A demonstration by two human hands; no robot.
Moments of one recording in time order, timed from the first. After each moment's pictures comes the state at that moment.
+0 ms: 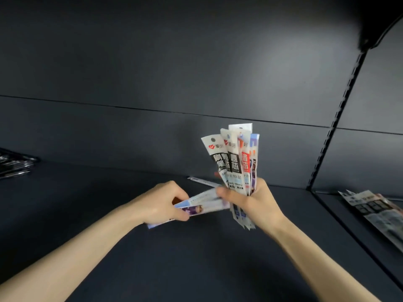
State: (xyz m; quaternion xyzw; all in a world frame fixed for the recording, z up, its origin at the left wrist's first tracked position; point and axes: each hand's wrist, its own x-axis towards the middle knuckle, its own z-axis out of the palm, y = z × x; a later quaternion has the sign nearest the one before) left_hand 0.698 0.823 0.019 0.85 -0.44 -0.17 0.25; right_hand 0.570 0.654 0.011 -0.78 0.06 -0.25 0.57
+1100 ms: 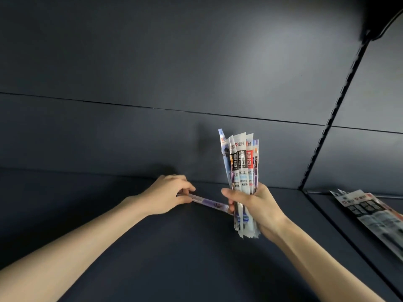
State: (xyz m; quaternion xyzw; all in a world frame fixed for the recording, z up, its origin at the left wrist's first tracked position) left_hand 0.771 0.745 -0.022 0.81 -0.55 -0.03 0.19; right_hand 0.587 0.612 -0.001 -0.72 0.20 -0.23 0.63
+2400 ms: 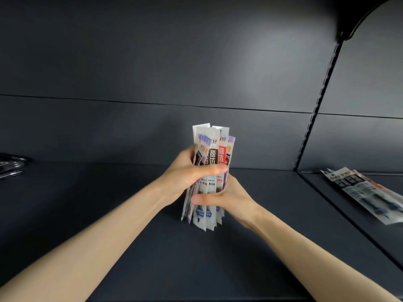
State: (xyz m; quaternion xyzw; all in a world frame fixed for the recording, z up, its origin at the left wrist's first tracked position) left_hand 0.671 0.802 0.036 0.60 -0.42 -0.25 0.64; right_hand 0.580 0.701 -0.001 -0.76 0.04 -0.16 0.63
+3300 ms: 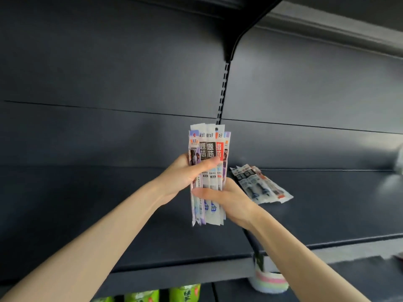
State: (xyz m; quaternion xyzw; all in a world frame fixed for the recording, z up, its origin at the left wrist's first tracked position) left_hand 0.495 0.684 0.059 0.56 -0.49 -0.30 0.59; right_hand 0.387 0.589 0.021 -0.75 0.10 -0.19 0.62
